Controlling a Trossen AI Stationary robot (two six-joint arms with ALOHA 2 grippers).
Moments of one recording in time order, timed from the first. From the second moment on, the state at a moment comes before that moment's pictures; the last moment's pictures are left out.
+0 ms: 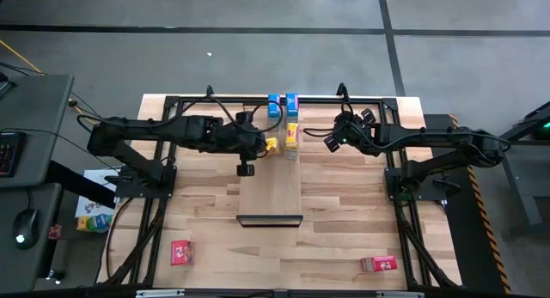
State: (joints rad) left arm -0.01 1.48 1.47 -0.83 -0.33 0.19; right arm -0.22 1.19 0.82 -0.58 0.72 0.40
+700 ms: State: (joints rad) left arm -0.01 1.48 1.47 -0.83 -0.32 0.22; right arm -0.22 1.19 0.82 -0.58 0.72 0.41
